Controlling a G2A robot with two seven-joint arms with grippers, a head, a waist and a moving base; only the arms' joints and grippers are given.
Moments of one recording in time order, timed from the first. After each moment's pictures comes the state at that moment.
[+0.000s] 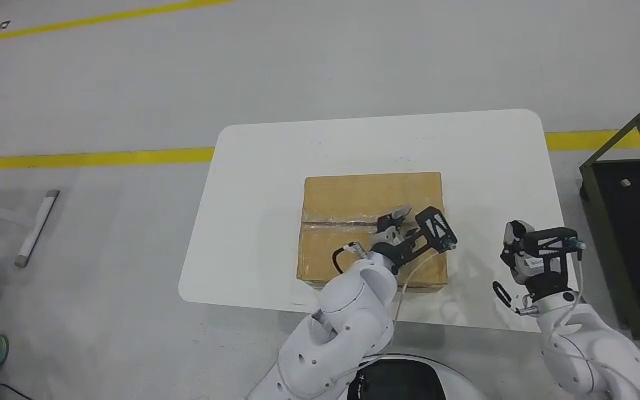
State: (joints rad) left arm 0.99 -1.50 -0.78 -1.76 1.98 -0.30 -0.75; right arm -1.73 -1.23 1.62 -1.98 -1.21 0.02 0.10
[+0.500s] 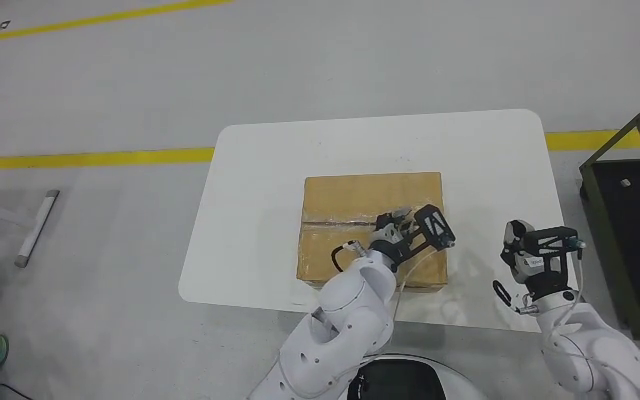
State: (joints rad) left arm 0.99 -1.52 -0.79 -1.74 2.03 -0.30 -0.74; right arm -1.73 -1.23 1.62 -1.97 -1.21 0.02 0.10
